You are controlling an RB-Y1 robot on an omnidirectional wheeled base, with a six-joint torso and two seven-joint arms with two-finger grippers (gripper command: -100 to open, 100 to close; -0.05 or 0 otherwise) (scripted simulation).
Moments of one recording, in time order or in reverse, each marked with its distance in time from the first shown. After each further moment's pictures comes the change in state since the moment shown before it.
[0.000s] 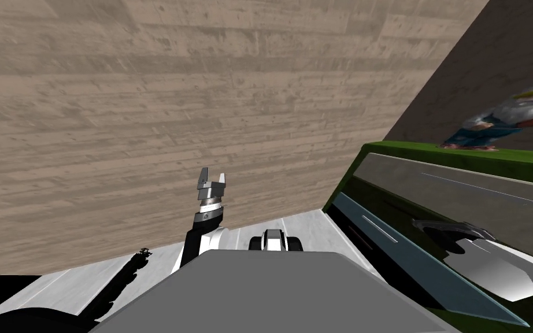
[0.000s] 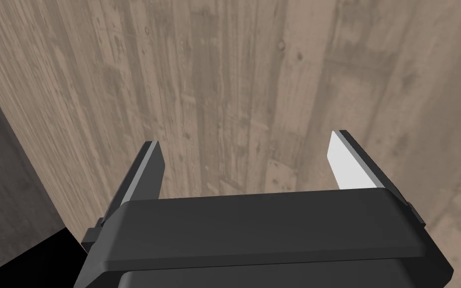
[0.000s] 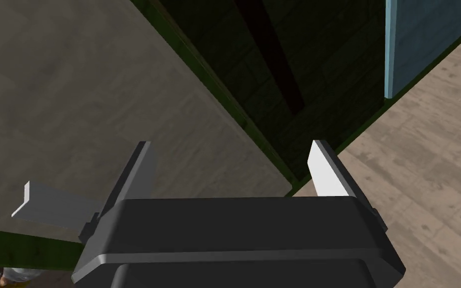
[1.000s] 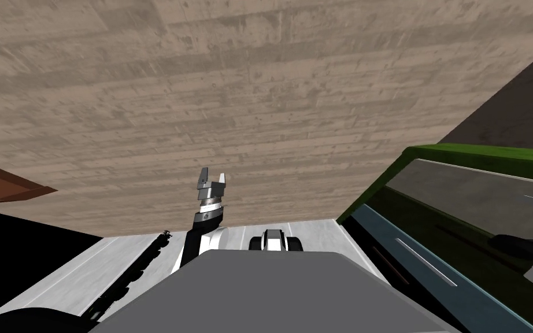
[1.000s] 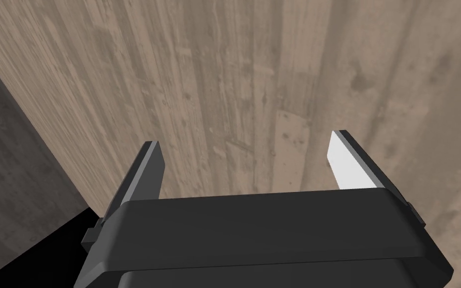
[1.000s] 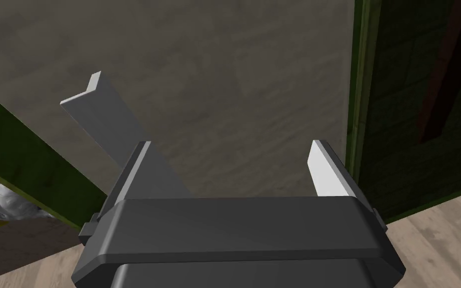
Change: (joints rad) left arm 0.000 0.000 0.000 0.000 0.000 0.000 0.000; right arm -0.047 -0.160 -0.024 0.262 0.077 0.139 0.106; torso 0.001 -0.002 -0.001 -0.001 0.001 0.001
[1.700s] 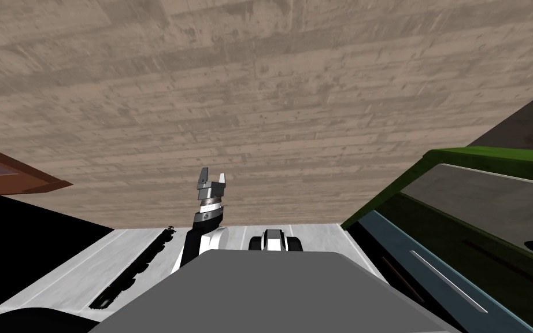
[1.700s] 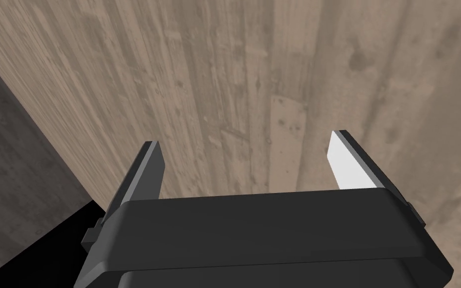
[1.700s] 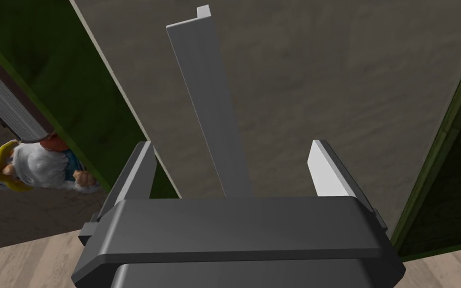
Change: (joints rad) left arm 0.000 0.000 0.000 0.000 0.000 0.000 0.000; right arm 0.018 -0.073 -0.022 0.056 0.009 0.067 0.048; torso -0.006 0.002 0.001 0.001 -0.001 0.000
